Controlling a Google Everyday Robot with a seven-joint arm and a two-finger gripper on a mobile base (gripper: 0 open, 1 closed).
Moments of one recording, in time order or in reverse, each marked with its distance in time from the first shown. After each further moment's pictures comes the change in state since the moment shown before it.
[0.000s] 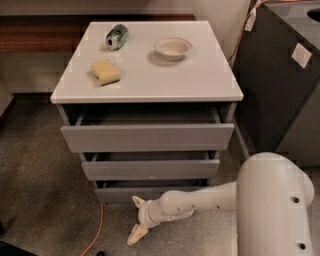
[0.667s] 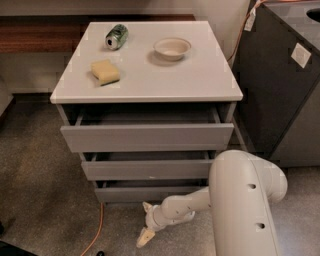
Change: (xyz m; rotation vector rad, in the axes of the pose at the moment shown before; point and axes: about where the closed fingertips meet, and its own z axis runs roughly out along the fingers) arm 0.085 -0.008 0.037 0.010 0.141 0.082
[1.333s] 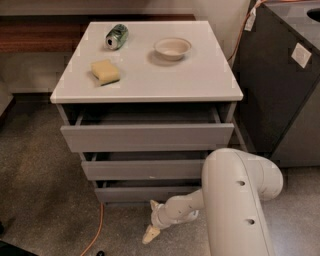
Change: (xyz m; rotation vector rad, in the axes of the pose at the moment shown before) arm 0.035 -0.021 0.000 0.068 0.067 0.046
